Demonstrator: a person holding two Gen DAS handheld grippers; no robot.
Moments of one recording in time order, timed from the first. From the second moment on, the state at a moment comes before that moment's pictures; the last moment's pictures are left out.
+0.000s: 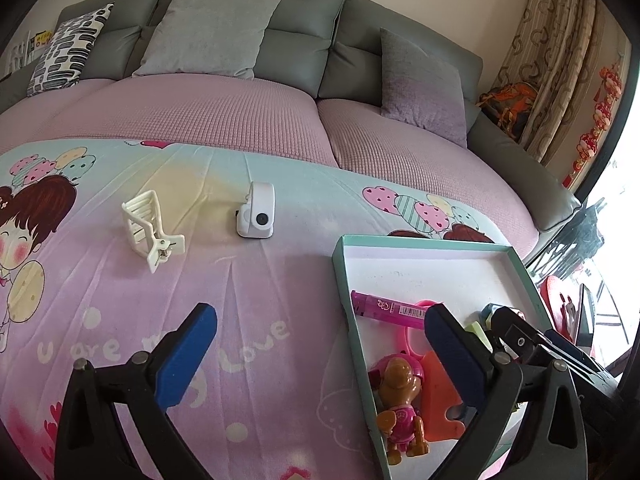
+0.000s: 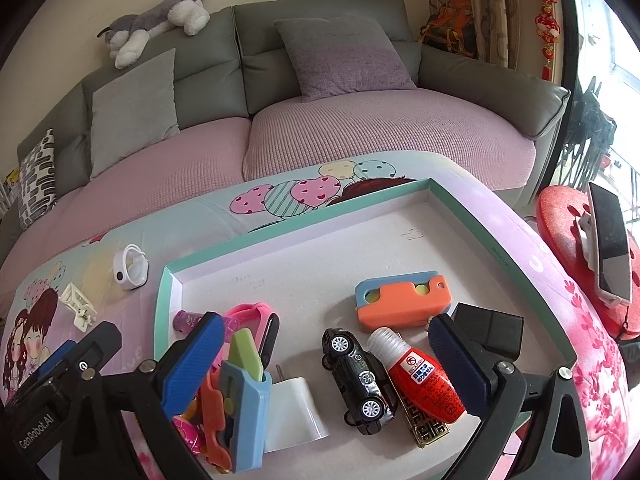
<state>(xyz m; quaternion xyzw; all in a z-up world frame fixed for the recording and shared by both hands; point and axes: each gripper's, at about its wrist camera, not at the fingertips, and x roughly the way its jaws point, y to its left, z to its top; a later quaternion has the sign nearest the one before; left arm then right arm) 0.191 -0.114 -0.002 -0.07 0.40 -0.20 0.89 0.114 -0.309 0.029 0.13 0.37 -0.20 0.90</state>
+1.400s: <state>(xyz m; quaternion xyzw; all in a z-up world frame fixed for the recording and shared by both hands) 0.256 -0.008 -0.028 -0.10 0.39 -0.07 0.91 0.250 -0.203 0.035 0.12 0.41 0.03 0.90</state>
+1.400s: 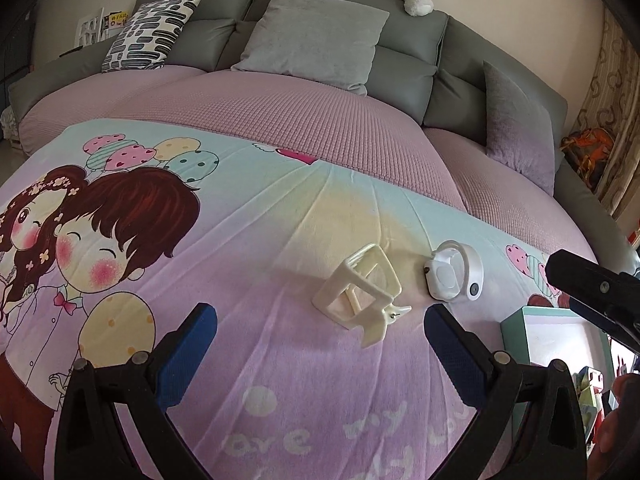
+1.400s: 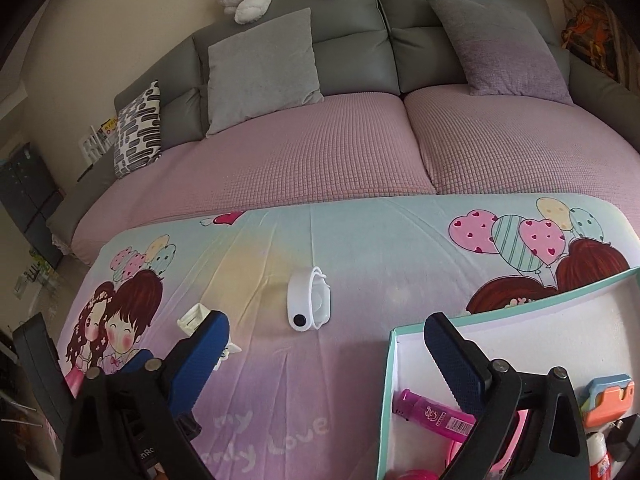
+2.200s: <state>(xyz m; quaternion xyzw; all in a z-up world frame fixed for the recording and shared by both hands) 0.275 -0.013 -0.037 -0.09 0.37 -0.06 0.92 0.302 -0.173 -0.006 0.07 0.47 0.05 0.88</state>
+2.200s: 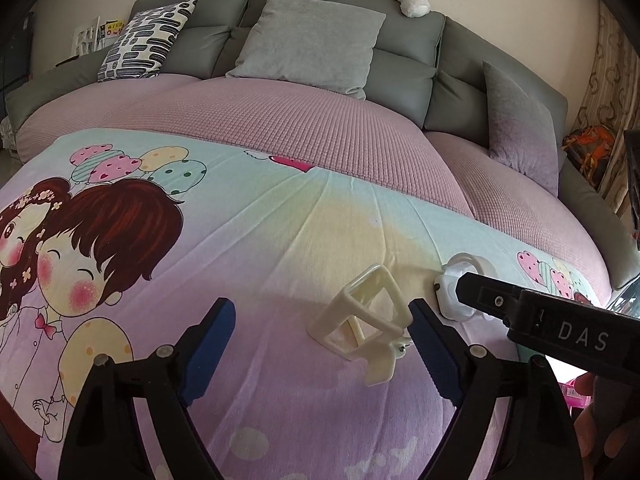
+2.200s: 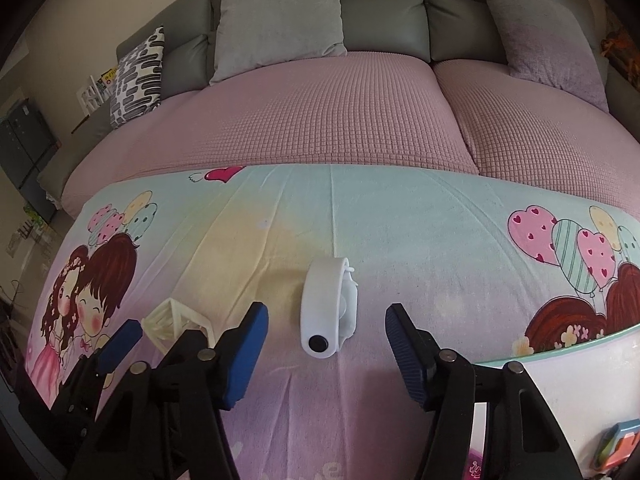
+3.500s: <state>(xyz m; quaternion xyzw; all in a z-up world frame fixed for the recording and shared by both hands) 0.203 -0.026 0.039 -0.05 0.30 -0.13 0.94 0.153 -0.238 0.071 0.12 0.34 -0.07 0.93</state>
